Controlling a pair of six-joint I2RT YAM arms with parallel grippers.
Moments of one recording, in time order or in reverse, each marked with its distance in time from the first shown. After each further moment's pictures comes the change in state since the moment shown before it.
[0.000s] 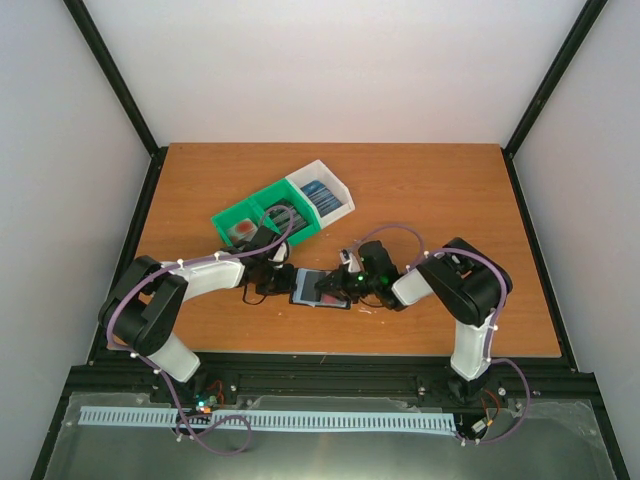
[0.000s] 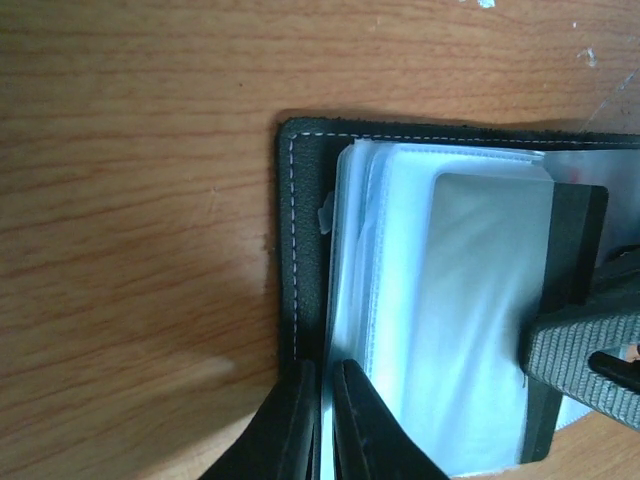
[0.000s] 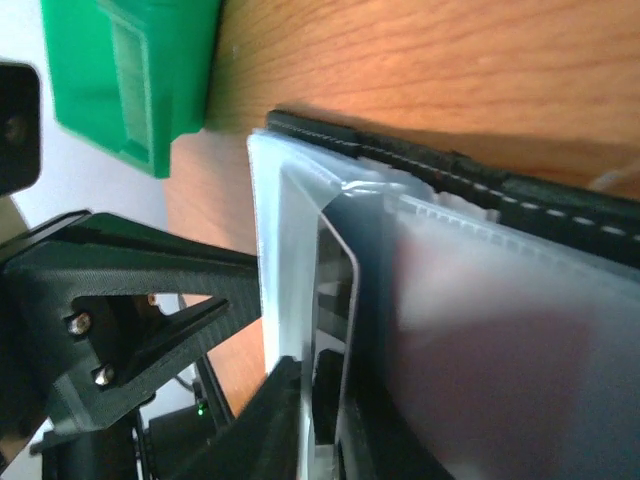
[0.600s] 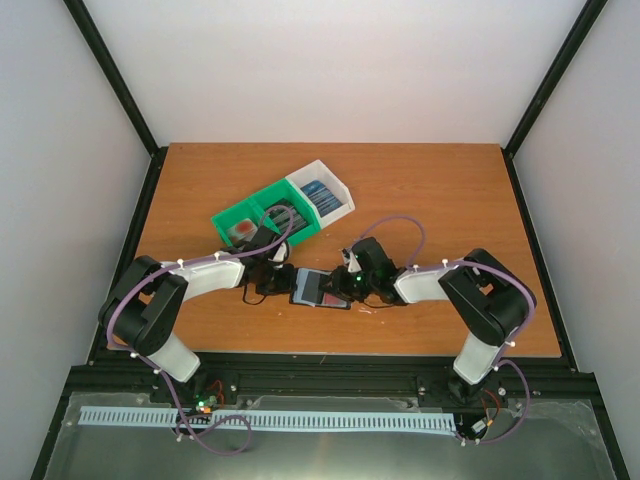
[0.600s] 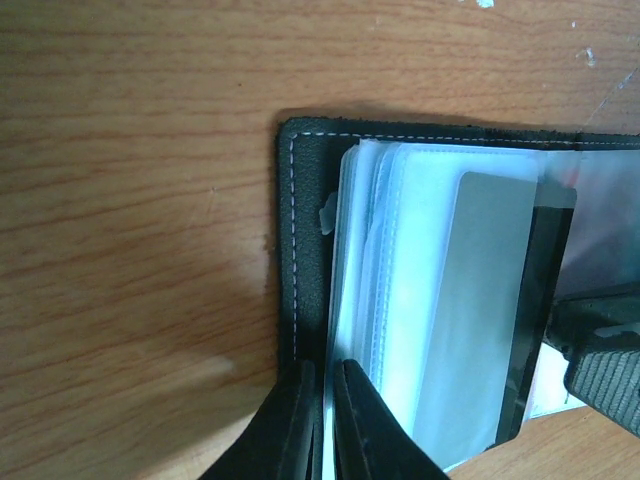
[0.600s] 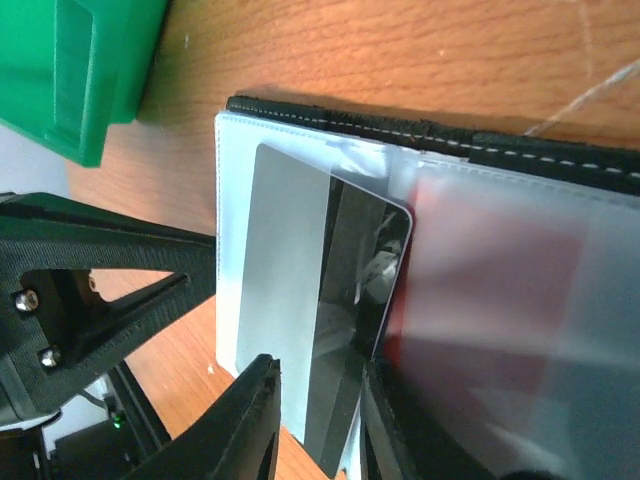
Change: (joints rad) left arm 0.000 0.000 0.000 0.001 0.002 0.000; right arm 0.042 -0.171 0.049 -0.397 0.182 -0.164
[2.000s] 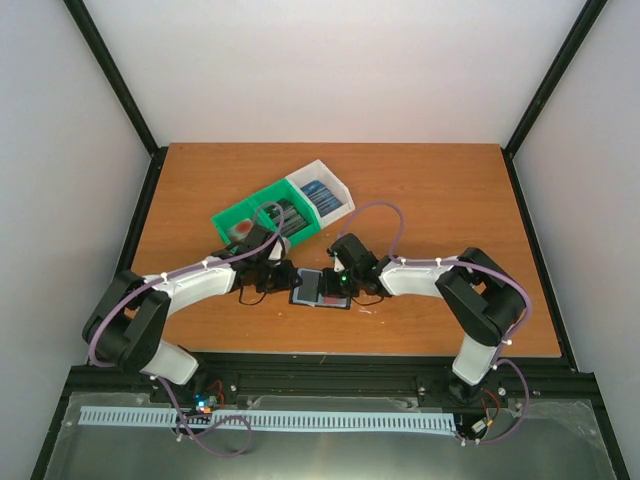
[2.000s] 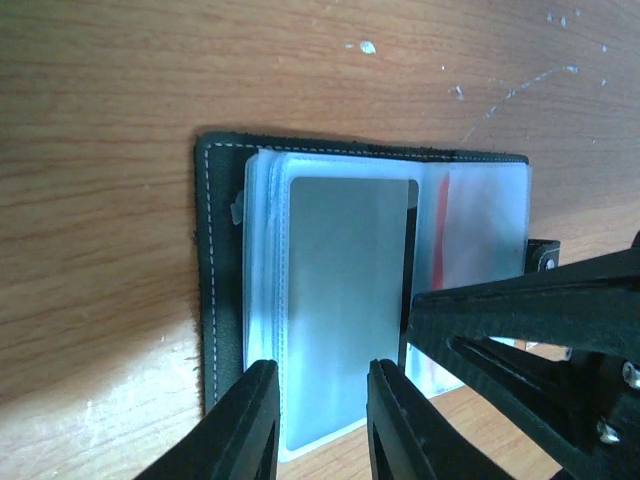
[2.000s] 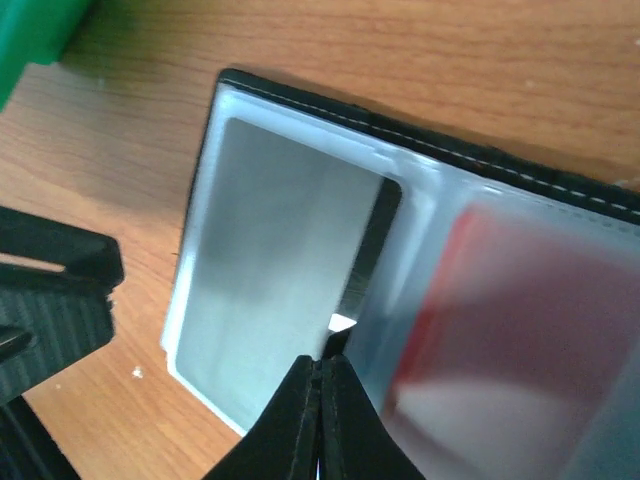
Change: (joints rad) left arm -0.001 -0.122 -0.029 0.024 0.027 -0.062; right arm 0.093 0.016 0.195 -0.328 0.178 -0.215
